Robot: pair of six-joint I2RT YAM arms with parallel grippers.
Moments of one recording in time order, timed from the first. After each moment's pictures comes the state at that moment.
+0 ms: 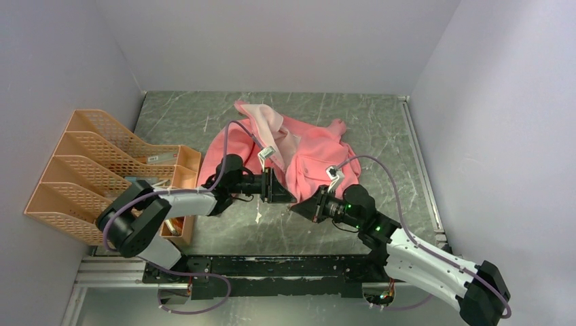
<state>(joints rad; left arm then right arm) -0.72 1.53 0.55 0.85 0.83 -0.95 0.81 0.72 0.30 0.17 -0.25 0.82</state>
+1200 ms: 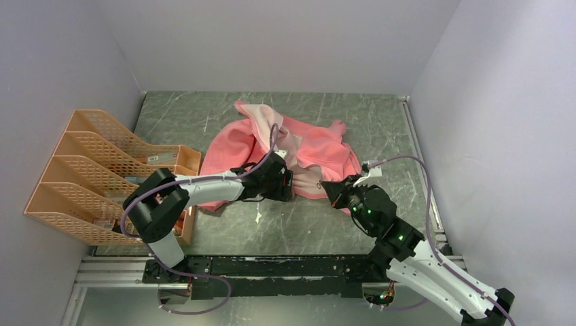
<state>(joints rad) -0.89 1.69 0.95 -0.12 -0.02 -0.59 0.81 0.45 0.41 -0.14 0.33 0.57</state>
